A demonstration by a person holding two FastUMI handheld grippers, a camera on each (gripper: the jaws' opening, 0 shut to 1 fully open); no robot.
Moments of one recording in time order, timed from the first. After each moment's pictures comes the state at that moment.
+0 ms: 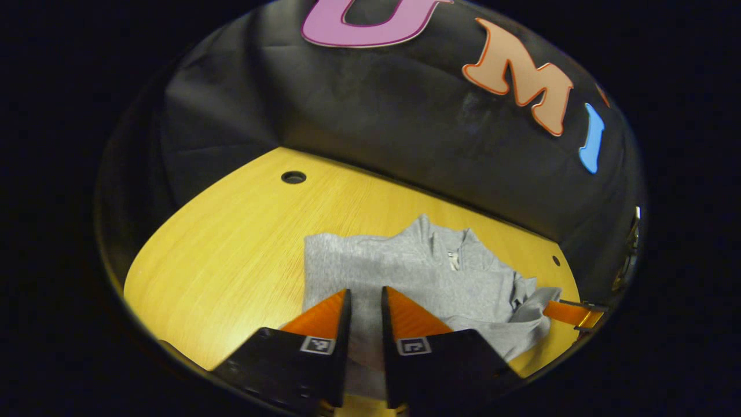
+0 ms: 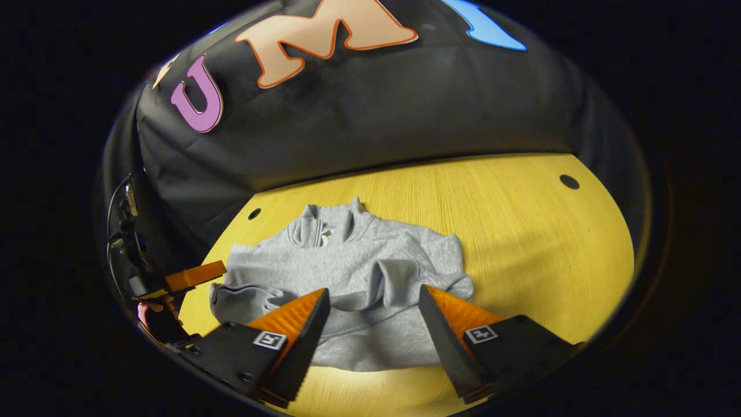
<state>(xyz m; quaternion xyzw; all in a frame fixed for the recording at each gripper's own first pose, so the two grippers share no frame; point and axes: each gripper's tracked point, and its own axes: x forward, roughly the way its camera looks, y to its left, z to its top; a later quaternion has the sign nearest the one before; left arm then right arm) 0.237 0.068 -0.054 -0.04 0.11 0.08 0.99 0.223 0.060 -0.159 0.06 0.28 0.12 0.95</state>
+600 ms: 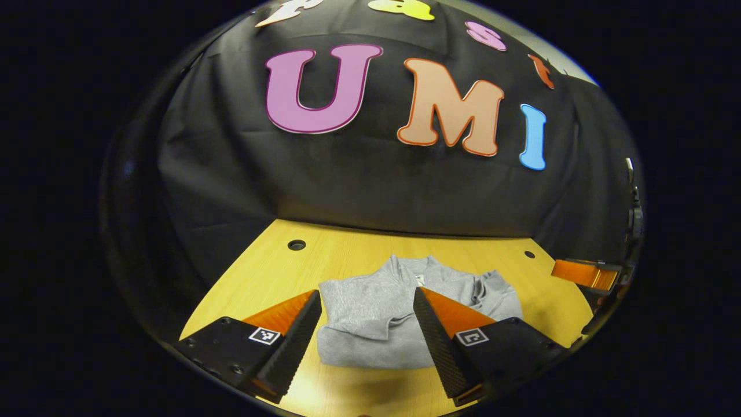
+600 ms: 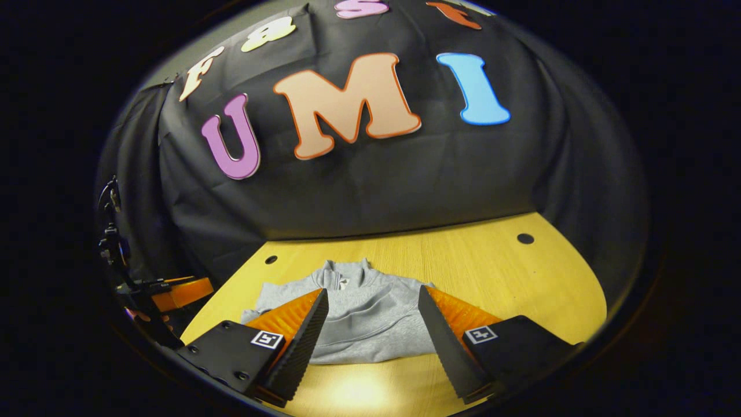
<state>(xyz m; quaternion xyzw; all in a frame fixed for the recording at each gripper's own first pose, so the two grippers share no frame) 0.117 0.023 0.025 0.06 0.02 0.05 1.00 0.125 0.053 -0.027 0.05 0.12 0.09 0.99</state>
